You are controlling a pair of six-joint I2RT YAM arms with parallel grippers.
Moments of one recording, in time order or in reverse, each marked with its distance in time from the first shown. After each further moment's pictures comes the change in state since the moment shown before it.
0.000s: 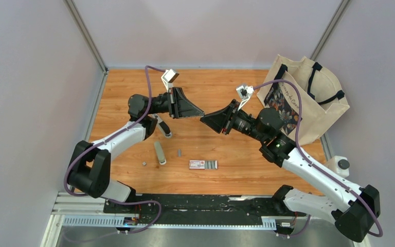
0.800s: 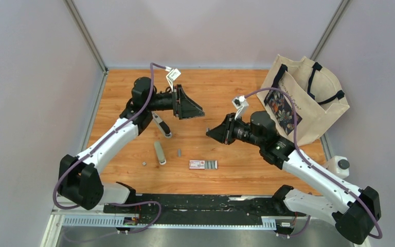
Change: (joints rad) left arm 0.003 -0.119 0.111 -0.761 -0.051 0.600; right arm -0.016 -0.023 -0.056 -0.232 0.004 0.010
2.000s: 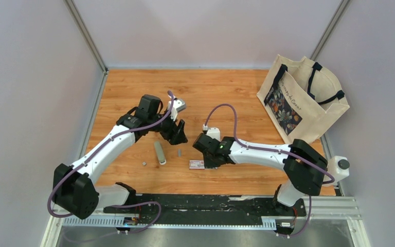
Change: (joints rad) left arm -0.027 -0.090 -0.009 -0.956 -0.465 0.967; right arm 0.354 0.609 0.217 -0.630 0.590 0.231
